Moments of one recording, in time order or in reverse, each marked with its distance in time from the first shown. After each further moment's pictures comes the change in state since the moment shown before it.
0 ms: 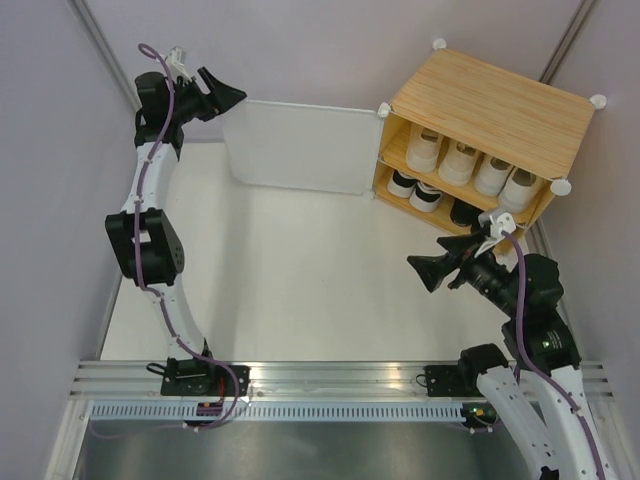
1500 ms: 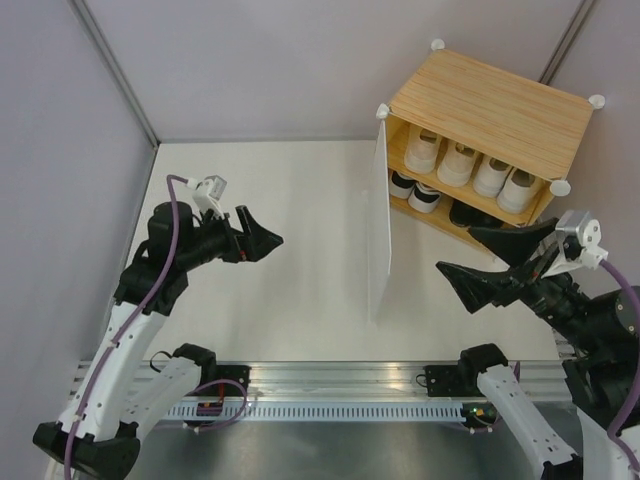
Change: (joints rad) left arm -0.409 -1.285 -0.996 -0.546 -0.263 0.068; right arm 0.008 -0.010 0.491 -0.237 -0.036 0.002
